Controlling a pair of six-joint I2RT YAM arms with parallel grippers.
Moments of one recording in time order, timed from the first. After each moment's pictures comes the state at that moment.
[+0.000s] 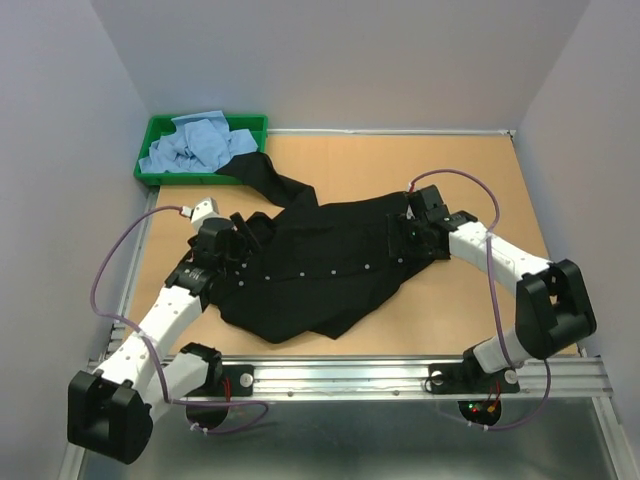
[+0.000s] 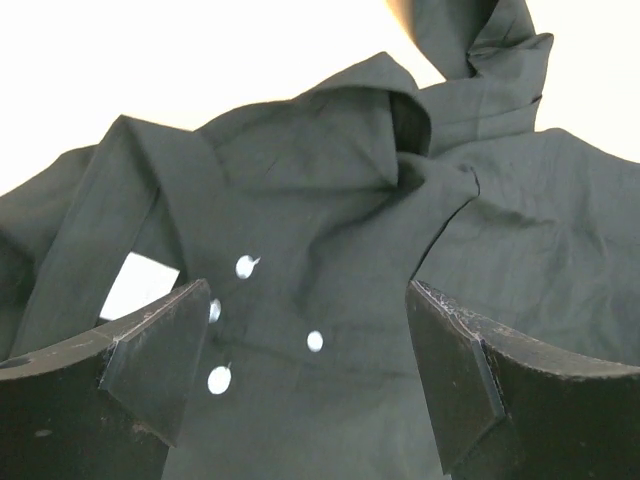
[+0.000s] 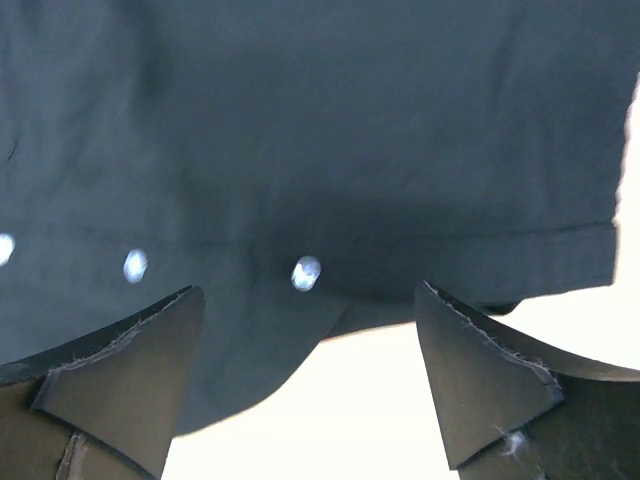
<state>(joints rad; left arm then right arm) -0.34 0.90 0.61 -0.36 -0.30 -0.69 0.40 1.45 0.94 -0.49 0.04 0.32</state>
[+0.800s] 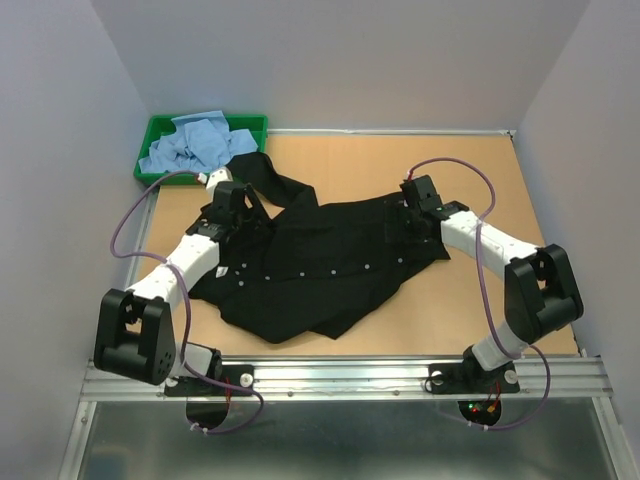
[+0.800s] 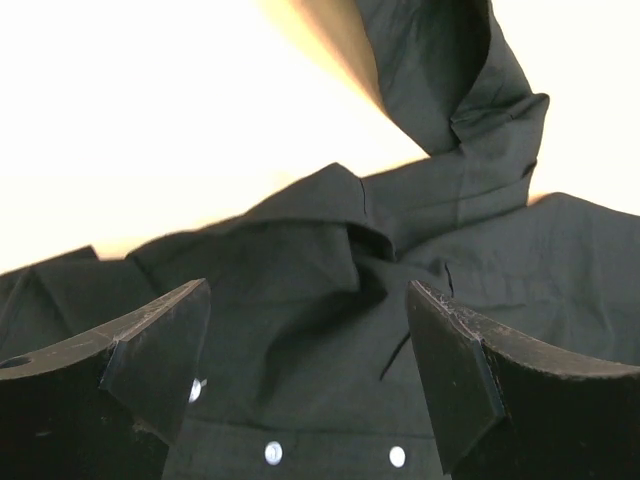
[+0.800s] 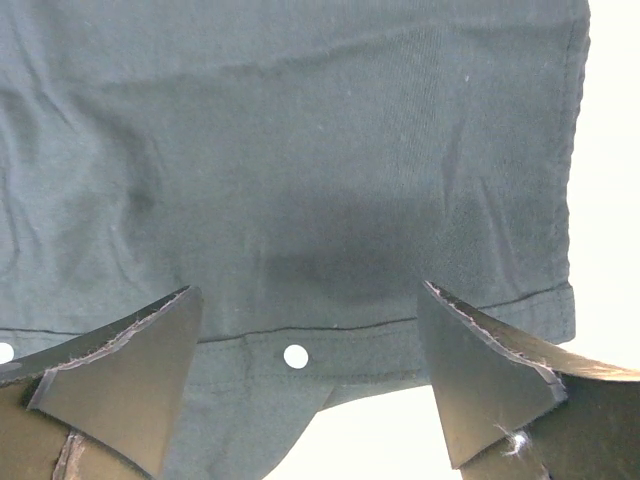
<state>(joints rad) -0.28 1.32 0.85 -0.22 -0.25 -0.63 0.40 1.59 1.06 -0.45 0.18 0.34</state>
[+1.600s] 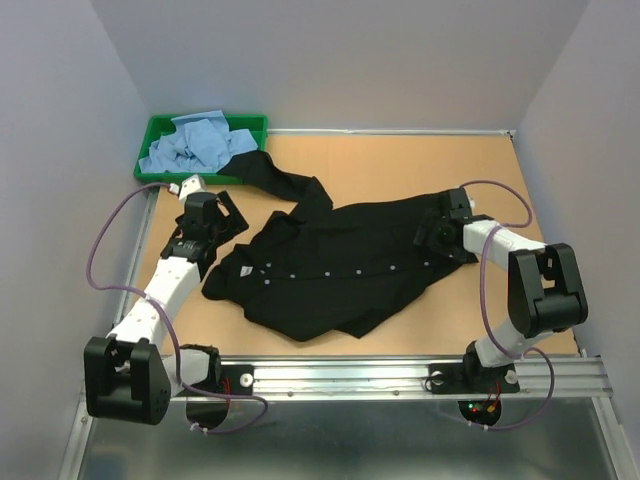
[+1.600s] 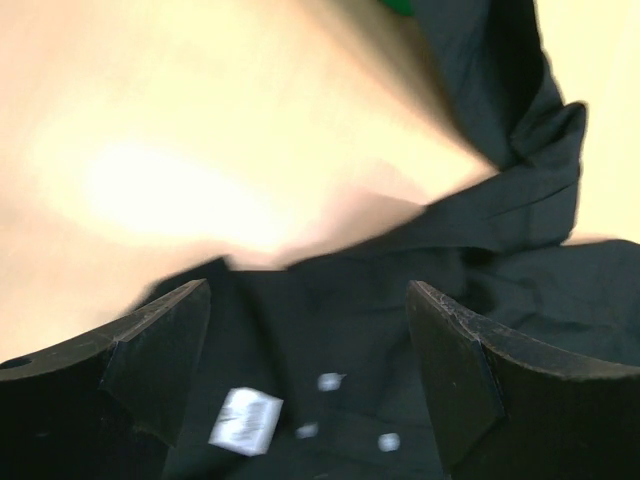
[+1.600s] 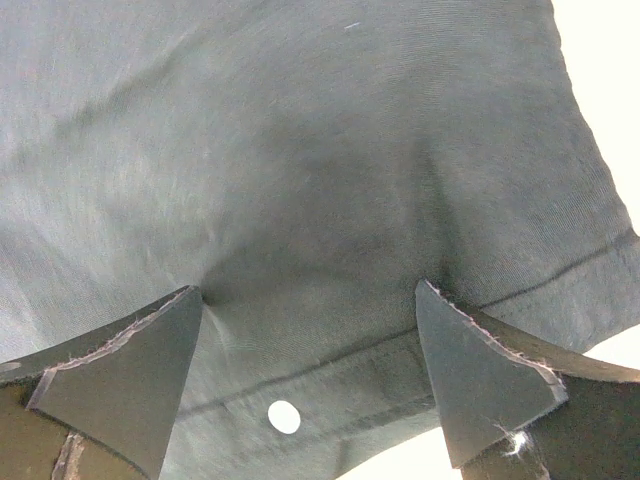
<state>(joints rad) -0.16 1.17 0.78 -0.25 -0.21 -0.57 0.21 1.60 0.88 -0.34 0.19 0.50</state>
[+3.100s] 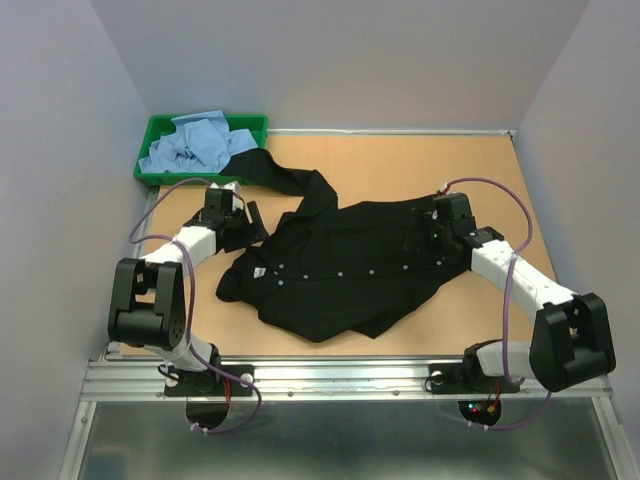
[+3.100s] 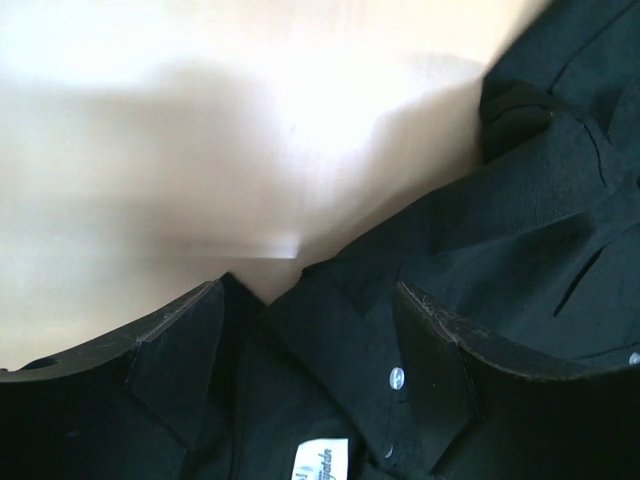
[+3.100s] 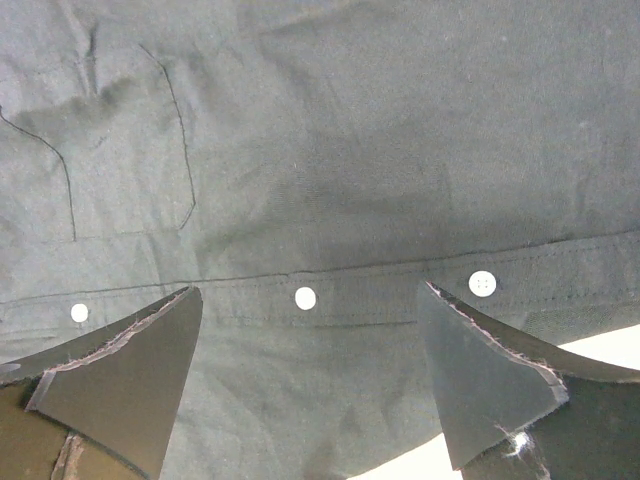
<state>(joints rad) -0.13 1.51 0.83 -0.22 0.15 -0.44 0.28 1.29 0.82 -0.39 0.04 0.47</state>
